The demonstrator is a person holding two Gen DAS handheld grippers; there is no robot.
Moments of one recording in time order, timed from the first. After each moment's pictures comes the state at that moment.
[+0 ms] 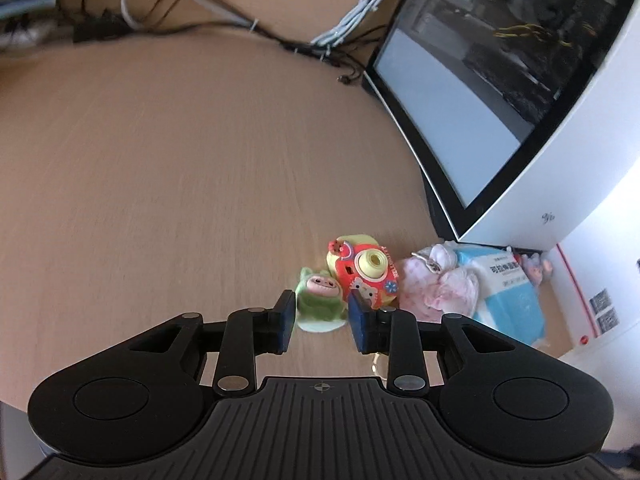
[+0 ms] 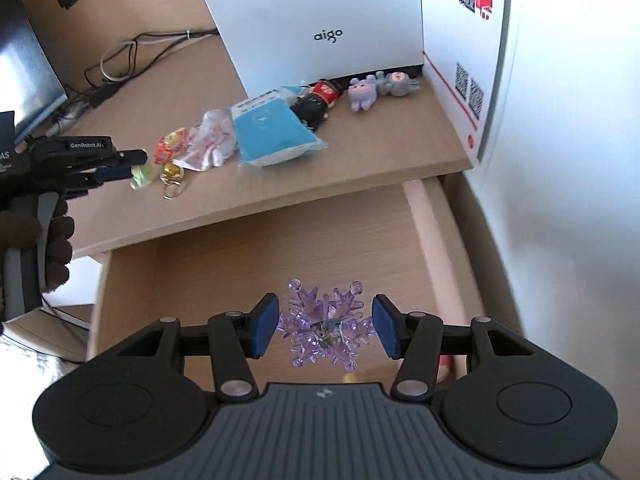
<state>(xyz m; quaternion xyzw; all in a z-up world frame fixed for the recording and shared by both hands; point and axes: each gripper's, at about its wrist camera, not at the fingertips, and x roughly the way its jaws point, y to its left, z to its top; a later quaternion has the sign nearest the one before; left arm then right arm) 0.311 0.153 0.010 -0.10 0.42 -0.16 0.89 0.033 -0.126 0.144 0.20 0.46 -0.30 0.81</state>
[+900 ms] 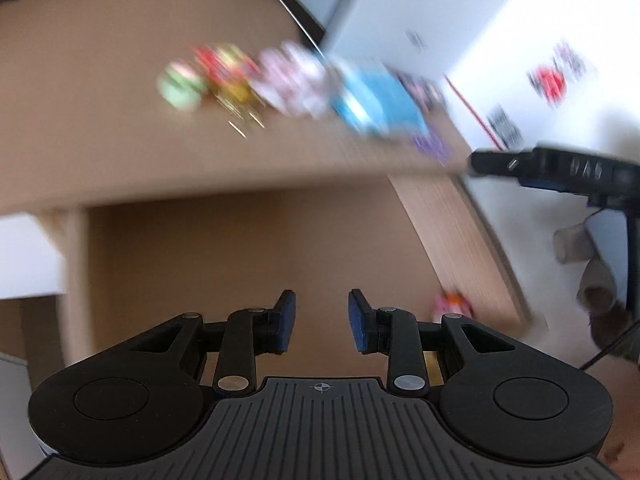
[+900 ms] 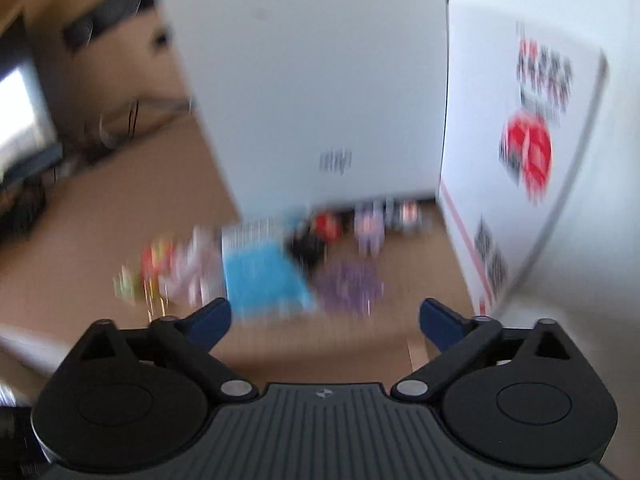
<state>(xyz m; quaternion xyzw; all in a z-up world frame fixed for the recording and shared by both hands) 0.182 0.114 -0.018 -0.05 0.52 -0.30 0.80 0.080 -0.164 0.155 0.12 0.42 -0.30 0.84</state>
